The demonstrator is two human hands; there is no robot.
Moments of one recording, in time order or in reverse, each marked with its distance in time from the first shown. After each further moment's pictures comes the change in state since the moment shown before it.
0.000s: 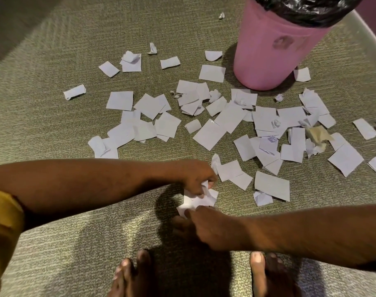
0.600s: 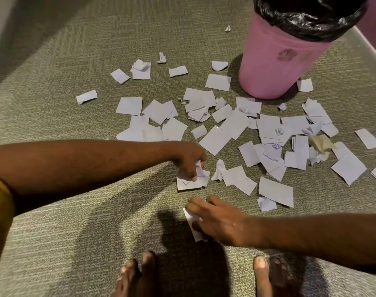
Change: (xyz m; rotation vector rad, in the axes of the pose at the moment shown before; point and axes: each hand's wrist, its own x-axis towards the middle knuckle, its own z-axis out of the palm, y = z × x) left_hand -0.025 -0.032 -0.047 -0.081 0.002 -0.217; right_hand -0.008 0.011 0.005 -0.071 0.192 0.071
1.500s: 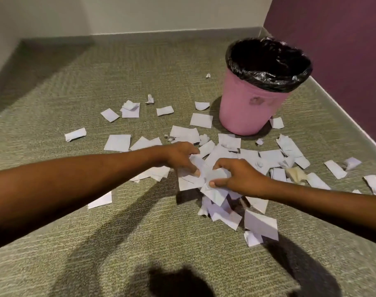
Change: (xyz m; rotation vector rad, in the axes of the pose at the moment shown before) left_hand -0.011 -0.011 -0.079 -0.521 0.287 -0.008; right_hand -0.021 0.136 -0.140 0.767 0.272 0.814
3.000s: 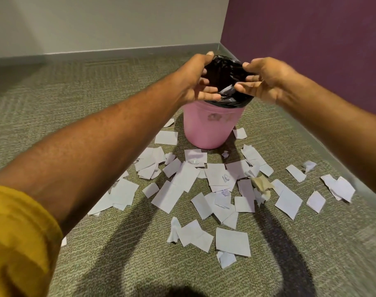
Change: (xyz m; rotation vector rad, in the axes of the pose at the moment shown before) left_hand 0.100 0.218 -0.113 -1.080 0.282 0.138; right_hand 0.061 -0.025 -0.265 0.988 0.647 0.248
